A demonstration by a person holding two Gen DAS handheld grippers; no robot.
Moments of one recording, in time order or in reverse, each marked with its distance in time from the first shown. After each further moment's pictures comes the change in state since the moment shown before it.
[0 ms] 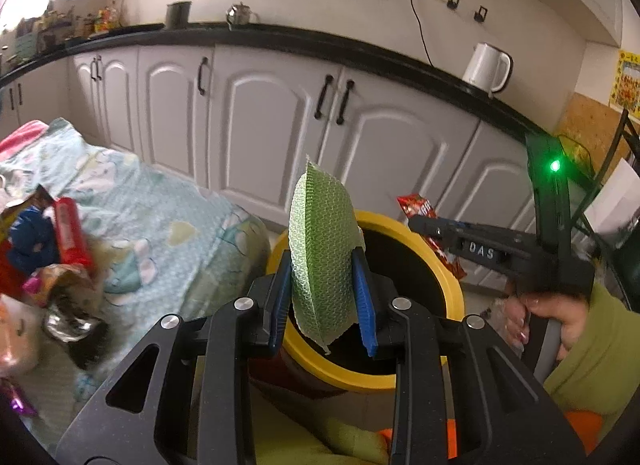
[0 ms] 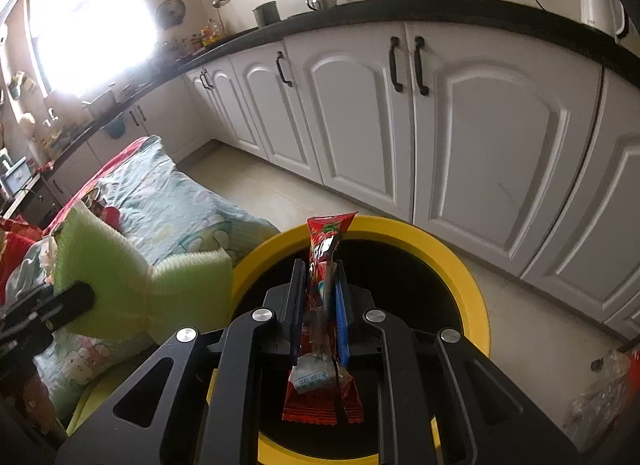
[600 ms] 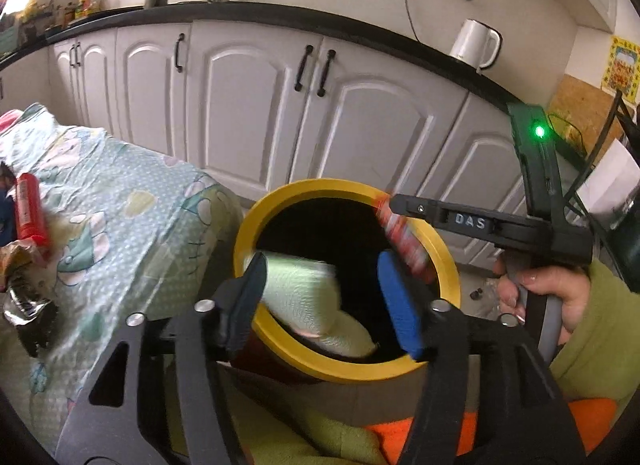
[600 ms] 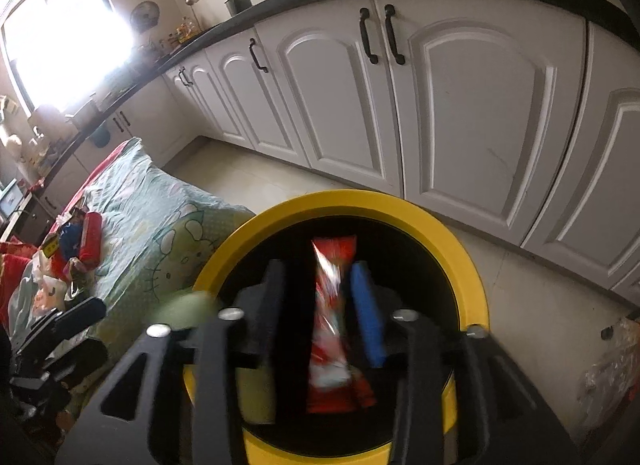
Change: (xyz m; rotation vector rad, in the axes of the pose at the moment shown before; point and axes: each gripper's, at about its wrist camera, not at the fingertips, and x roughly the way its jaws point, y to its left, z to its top) left arm 0.028 -0.005 -0.018 0.006 0.055 -0.044; right arm 0.014 -0.020 -0.008 0.085 0.046 -0.017
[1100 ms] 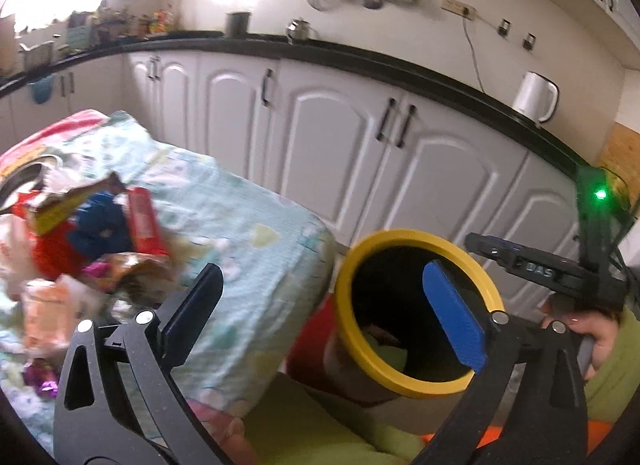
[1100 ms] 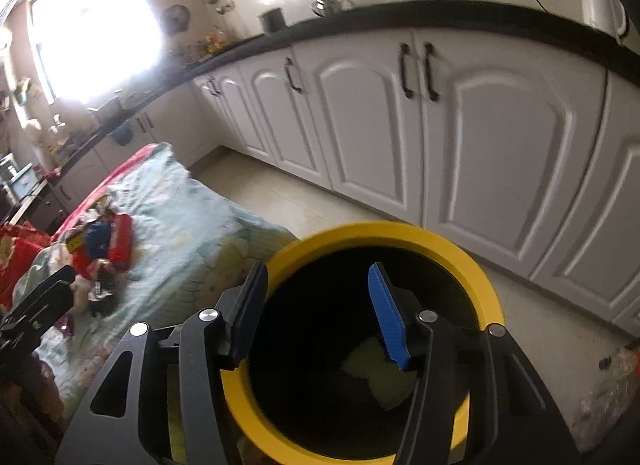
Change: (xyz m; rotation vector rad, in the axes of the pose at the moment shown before) left arm -0.065 0.045 0.011 -0.102 -0.141 0.228; right arm -0.028 0.053 0.012 -0.113 -0.090 0.072
